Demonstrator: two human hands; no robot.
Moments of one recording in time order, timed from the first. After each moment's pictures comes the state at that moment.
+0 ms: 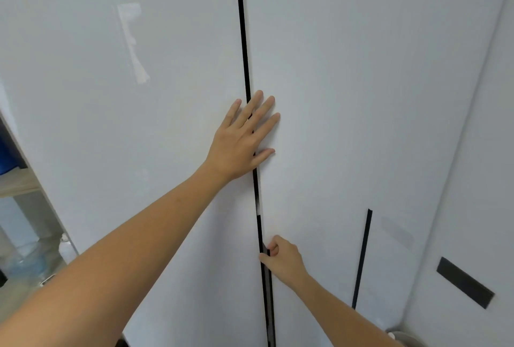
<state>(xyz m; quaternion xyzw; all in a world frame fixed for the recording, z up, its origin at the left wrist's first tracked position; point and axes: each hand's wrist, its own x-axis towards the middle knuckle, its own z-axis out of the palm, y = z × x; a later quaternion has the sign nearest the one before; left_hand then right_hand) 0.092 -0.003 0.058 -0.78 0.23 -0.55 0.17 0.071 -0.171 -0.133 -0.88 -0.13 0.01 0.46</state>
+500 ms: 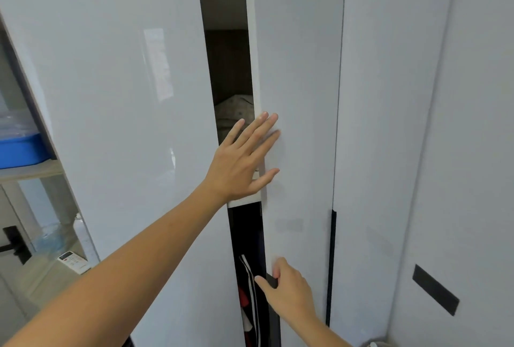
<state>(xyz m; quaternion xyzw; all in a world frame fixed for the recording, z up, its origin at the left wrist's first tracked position) -0.033 -0.147 0.064 -0.80 0.23 -0.52 0.17 -0.053 -0.304 -0.208 -0.91 -0.15 -0.05 0.38</state>
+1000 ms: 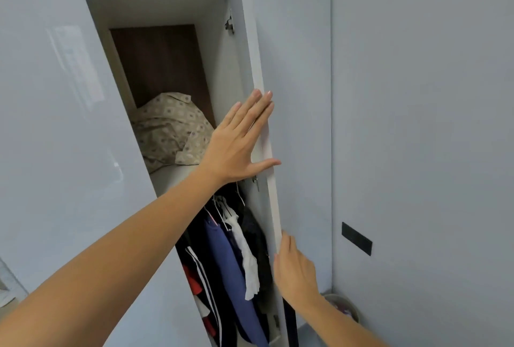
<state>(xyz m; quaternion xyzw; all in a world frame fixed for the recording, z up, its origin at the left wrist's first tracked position) -0.043 -0.332 0.073 -0.80 0.33 -0.49 0.11 -0.088 -0.472 -0.225 -0.95 -0.05 -0.21 0.24</state>
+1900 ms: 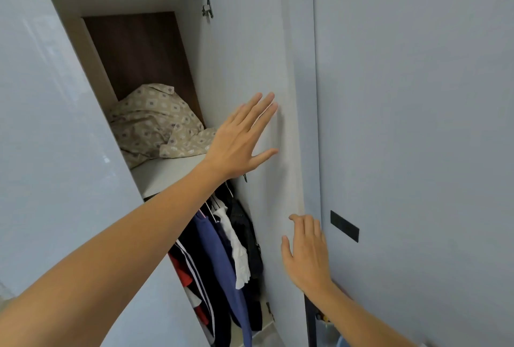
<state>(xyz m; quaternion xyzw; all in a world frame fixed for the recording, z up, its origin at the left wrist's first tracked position) -0.023 -0.378 0.048 -0.83 0.34 -0.43 0.11 -0.102 -0.542 -0.206 -0.90 -0.06 -0.31 0.29</state>
